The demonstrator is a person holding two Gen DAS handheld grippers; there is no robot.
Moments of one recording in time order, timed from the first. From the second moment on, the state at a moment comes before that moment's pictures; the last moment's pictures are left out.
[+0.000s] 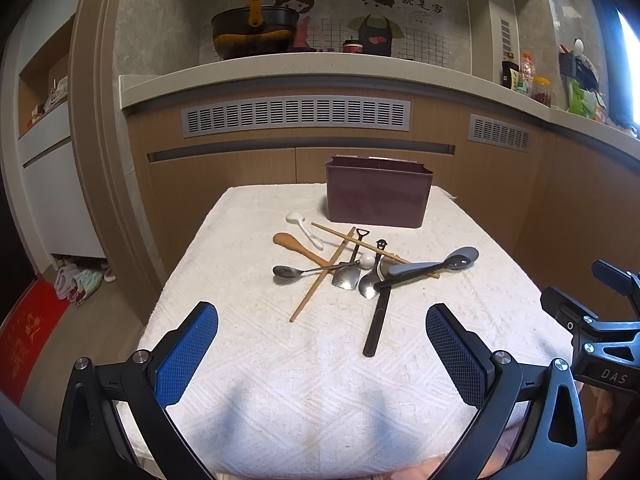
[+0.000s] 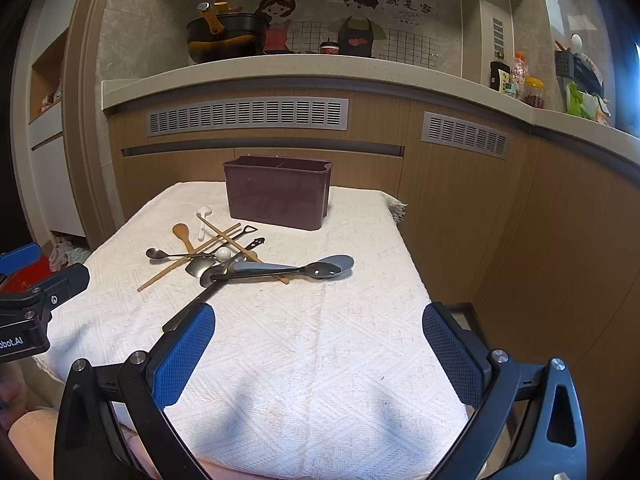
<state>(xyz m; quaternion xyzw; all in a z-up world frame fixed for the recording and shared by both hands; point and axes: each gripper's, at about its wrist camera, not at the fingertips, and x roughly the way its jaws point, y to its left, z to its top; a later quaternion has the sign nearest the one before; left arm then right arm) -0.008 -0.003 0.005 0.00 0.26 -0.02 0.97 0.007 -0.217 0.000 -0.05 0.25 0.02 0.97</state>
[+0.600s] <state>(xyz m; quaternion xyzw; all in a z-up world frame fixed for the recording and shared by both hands) -0.006 -0.002 0.002 0.00 0.26 -0.02 0.97 0.007 -0.218 -0.001 -0.05 0.25 0.02 0.97</state>
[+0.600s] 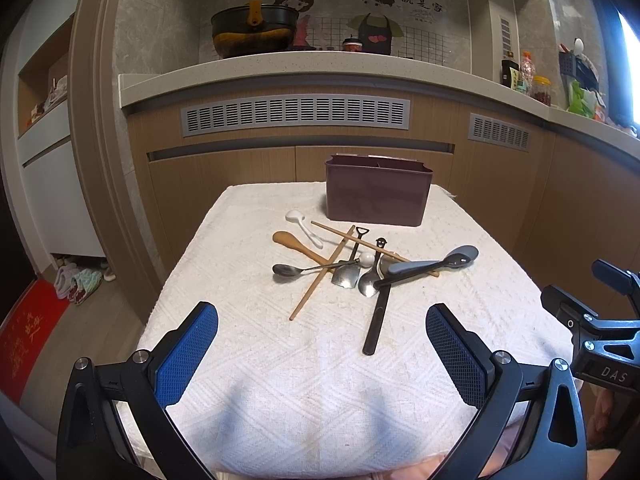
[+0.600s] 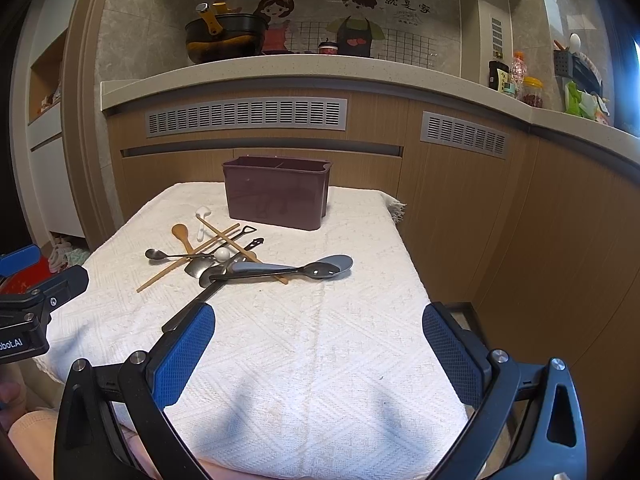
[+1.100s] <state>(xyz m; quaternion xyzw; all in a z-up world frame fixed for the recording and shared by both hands) -0.006 -0.003 -0.001 0.00 0.26 -0.02 0.97 0.008 -0.219 -0.002 -0.05 0.25 0.02 0.97</state>
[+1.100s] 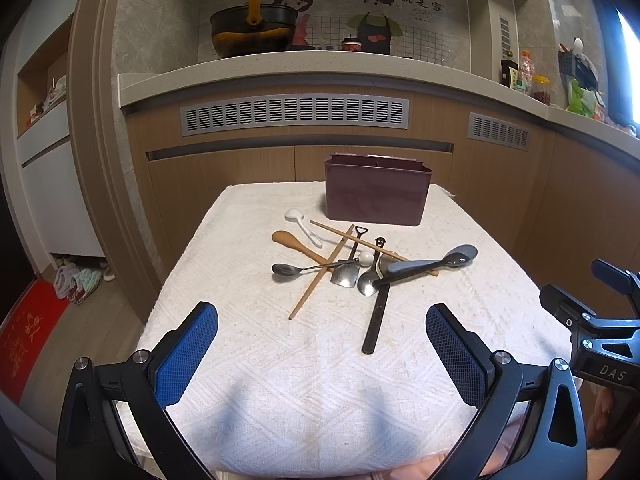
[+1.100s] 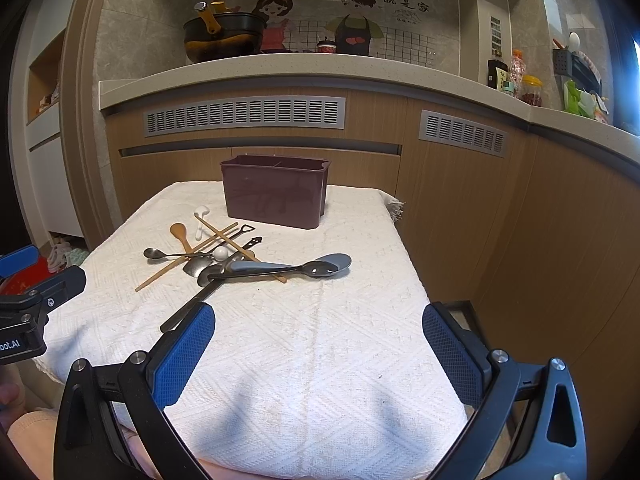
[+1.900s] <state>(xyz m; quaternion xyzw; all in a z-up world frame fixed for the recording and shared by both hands) -0.006 -0.003 -0.001 0.00 0.26 -0.02 0.96 0.007 -0.222 -0.003 -0.05 0.26 0.01 0.97</state>
